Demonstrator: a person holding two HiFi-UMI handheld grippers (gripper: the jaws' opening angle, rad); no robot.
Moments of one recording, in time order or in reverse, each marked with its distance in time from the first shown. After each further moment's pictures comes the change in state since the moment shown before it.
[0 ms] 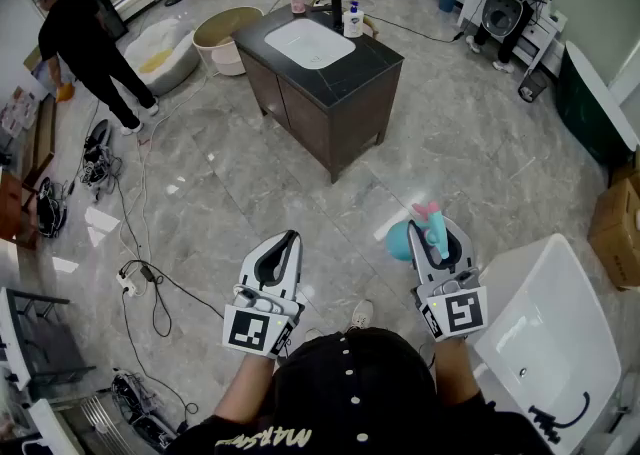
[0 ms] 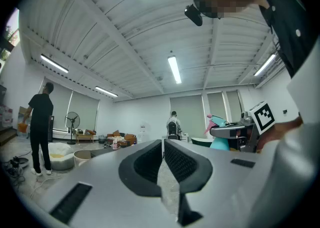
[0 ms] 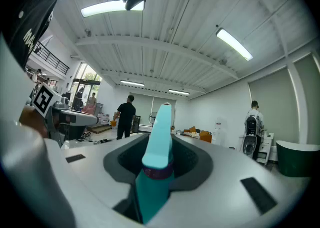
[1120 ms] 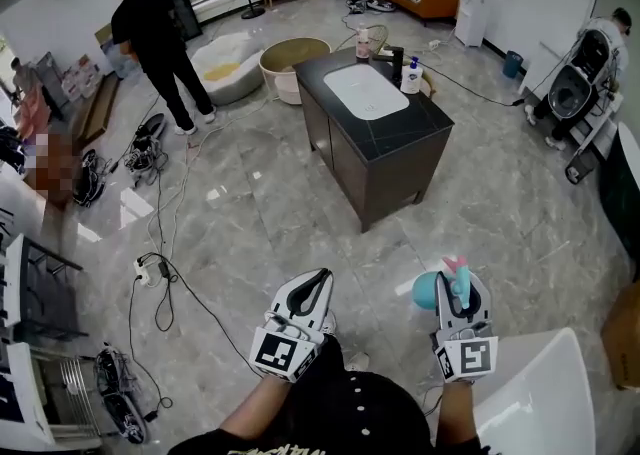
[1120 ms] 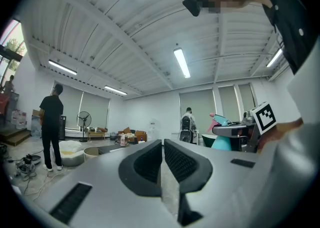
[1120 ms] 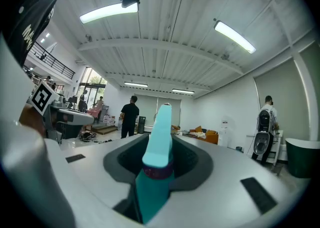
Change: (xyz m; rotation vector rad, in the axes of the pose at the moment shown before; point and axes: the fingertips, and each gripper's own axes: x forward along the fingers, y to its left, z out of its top) left arm 0.069 -0.029 -0.023 -0.005 0.044 0.134; right arm 0.030 -0.091 -0.033 0.024 -0.012 0.080
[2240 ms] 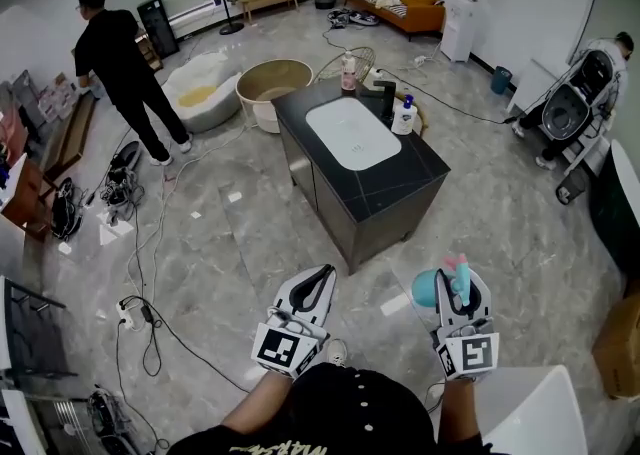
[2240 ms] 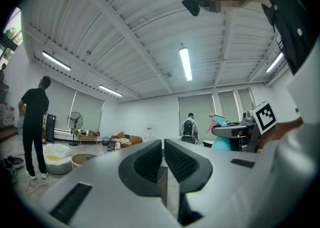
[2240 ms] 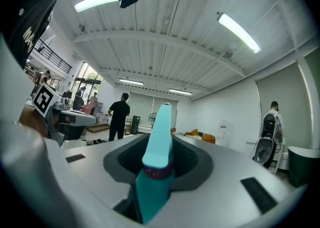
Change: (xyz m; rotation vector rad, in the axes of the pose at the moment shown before) left arm 0.207 0.129 0.019 -0.019 -0.056 -0.070; right arm 0.214 -0.084 0.009 -0.042 -0.009 -0.044
